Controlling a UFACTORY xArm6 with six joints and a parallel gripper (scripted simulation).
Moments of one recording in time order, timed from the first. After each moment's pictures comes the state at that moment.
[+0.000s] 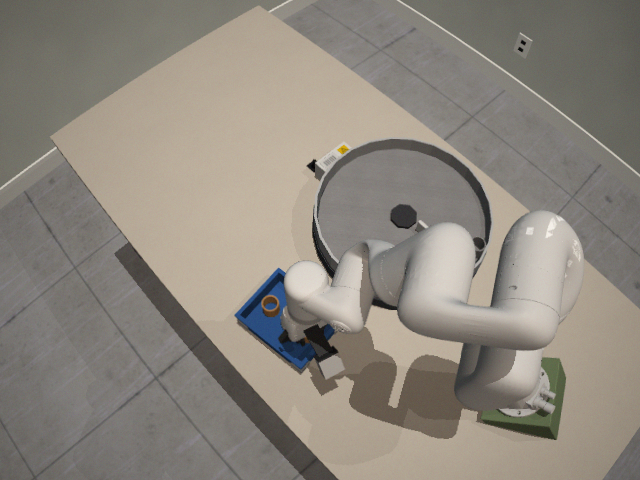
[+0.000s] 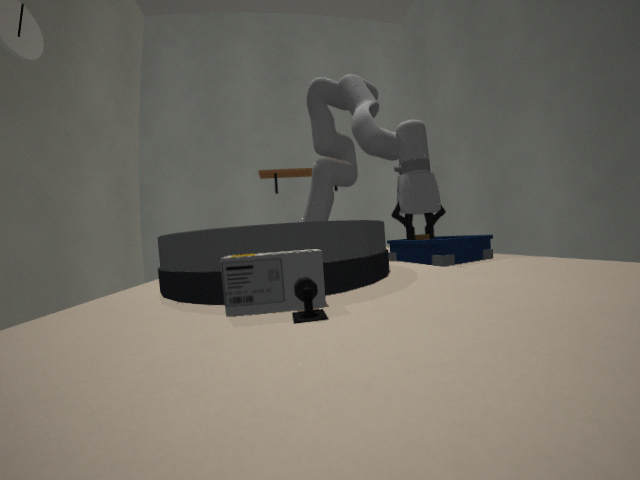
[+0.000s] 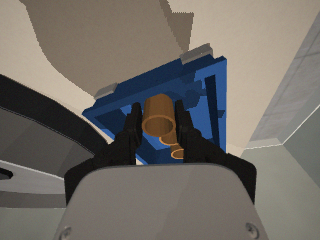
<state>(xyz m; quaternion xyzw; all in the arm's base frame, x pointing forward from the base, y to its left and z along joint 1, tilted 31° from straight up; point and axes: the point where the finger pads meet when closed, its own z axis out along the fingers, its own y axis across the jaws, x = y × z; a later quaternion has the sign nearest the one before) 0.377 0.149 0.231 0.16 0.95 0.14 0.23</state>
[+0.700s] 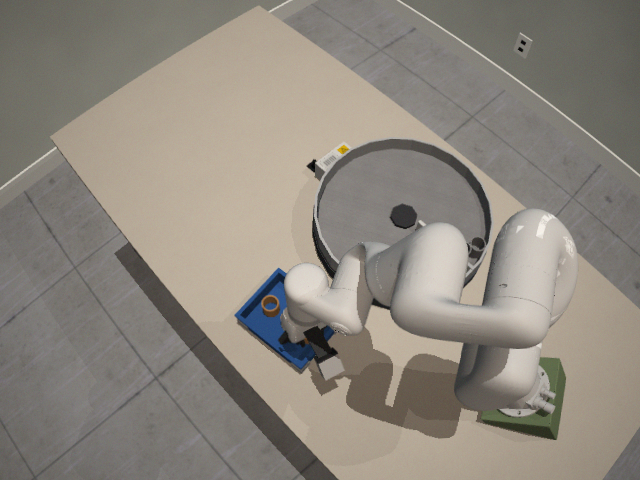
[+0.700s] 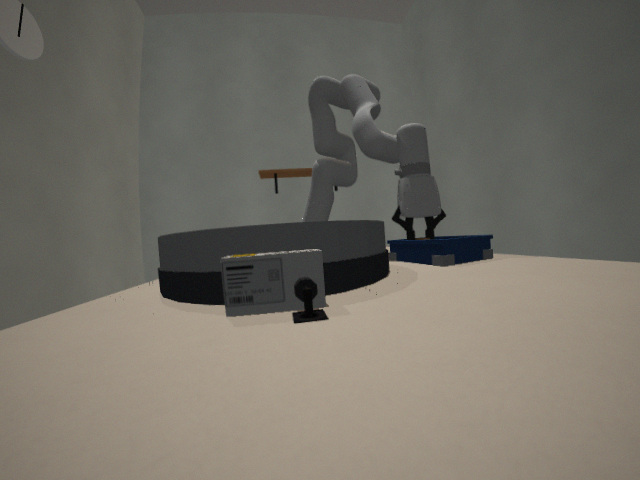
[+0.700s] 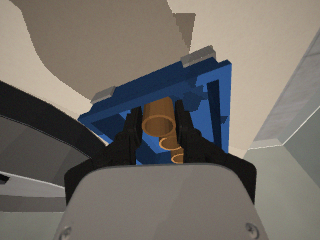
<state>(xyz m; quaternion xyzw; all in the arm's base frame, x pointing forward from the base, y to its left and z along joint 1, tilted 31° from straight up) 0.381 0.150 0.223 0.16 0.95 0.14 0.23</state>
